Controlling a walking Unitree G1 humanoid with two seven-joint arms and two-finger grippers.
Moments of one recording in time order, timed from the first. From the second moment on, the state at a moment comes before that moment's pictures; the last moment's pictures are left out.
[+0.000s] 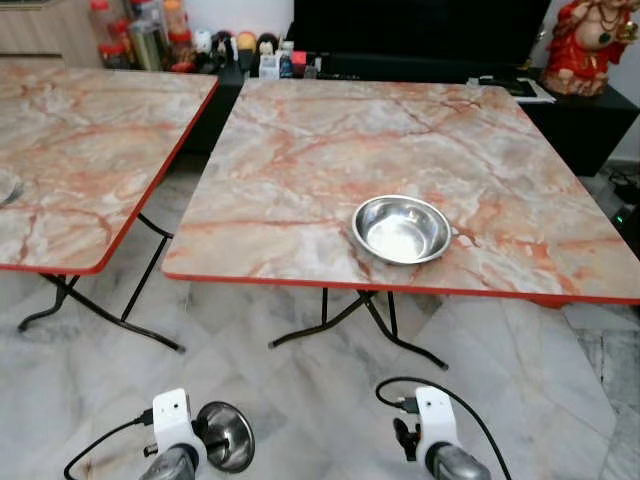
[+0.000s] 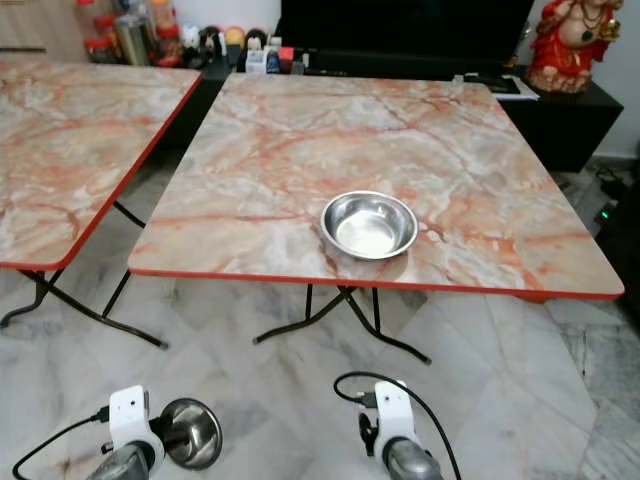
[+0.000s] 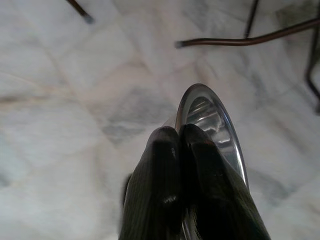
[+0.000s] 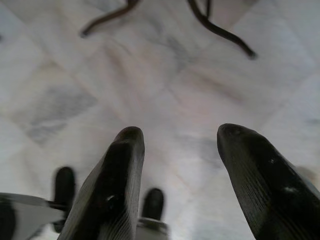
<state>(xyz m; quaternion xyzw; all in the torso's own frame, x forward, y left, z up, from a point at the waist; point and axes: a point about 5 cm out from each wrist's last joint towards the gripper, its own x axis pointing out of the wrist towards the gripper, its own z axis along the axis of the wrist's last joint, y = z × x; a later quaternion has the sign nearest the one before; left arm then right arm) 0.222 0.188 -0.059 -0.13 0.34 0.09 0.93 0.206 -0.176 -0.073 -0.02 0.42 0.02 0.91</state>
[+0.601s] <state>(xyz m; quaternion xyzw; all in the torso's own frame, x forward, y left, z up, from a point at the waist) 0.219 0.200 -0.059 -0.11 0.34 0.09 0.93 0.206 -0.163 -0.074 -0.01 0.42 0.03 0.91</state>
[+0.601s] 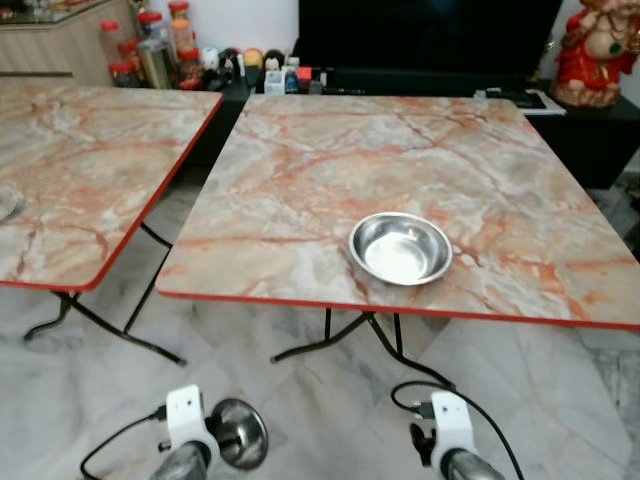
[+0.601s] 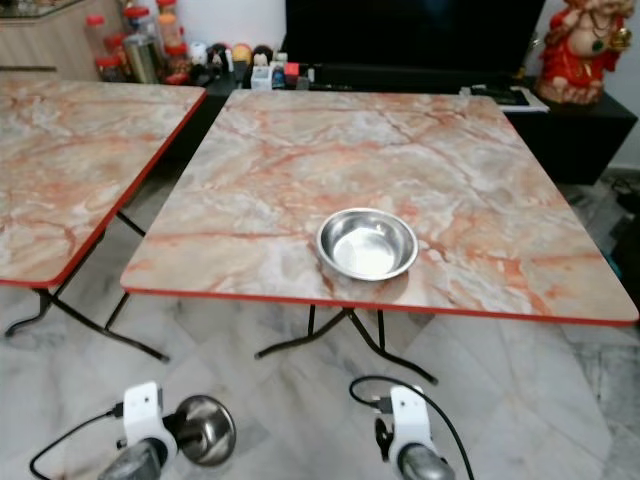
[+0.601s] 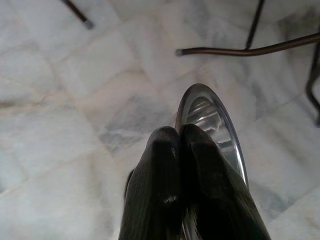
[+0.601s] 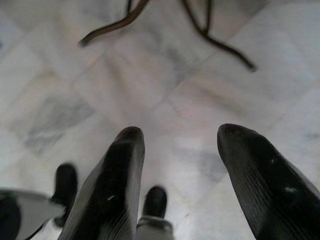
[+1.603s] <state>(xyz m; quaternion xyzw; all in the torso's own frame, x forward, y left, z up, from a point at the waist) 0.219 0.193 -0.060 -0.11 0.34 0.08 0.93 0.209 -0.173 -0.071 -0.02 0.42 0.03 0.91</state>
